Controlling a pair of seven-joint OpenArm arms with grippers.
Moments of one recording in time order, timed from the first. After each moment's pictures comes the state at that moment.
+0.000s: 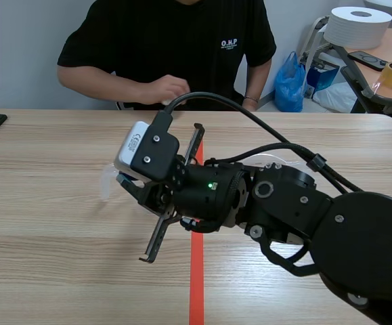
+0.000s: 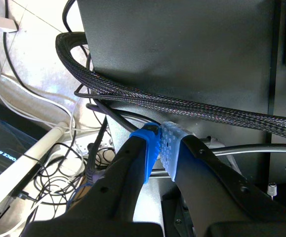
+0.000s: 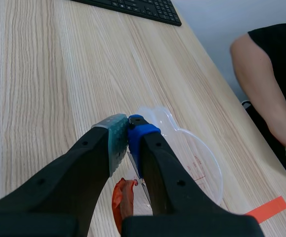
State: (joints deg) left arm 20.2 -7.5 -9.7 17.4 17.3 -8.9 -22.2; right arm 11.8 18.1 -47.7 80.4 -9.1 18.9 14.6
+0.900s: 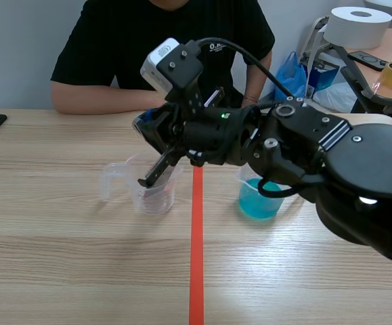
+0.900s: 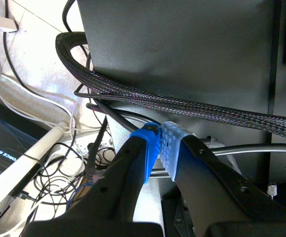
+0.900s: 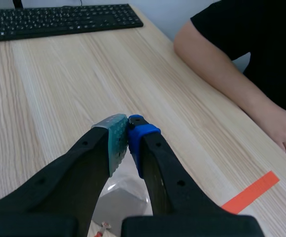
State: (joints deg) left arm 20.2 -7.5 -9.7 17.4 17.3 -8.9 -22.2; right arm 21.3 18.3 -44.7 80.4 15.4 20.7 1.4
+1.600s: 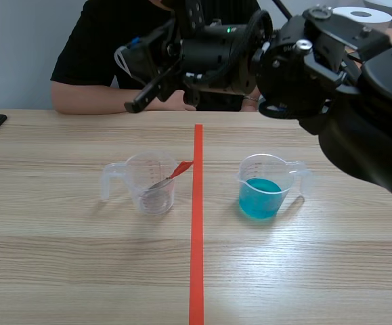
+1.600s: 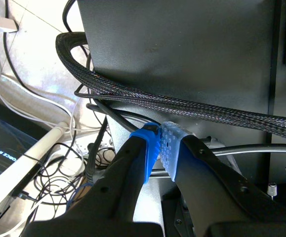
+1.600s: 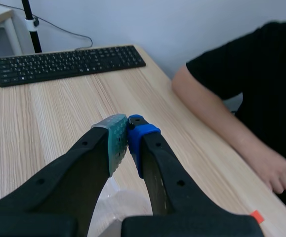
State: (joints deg) left arm 20.2 -7.5 -9.7 17.4 17.3 -8.9 -22.2; right arm 26.7 18.3 -38.9 90.3 25.5 26.1 -10.3
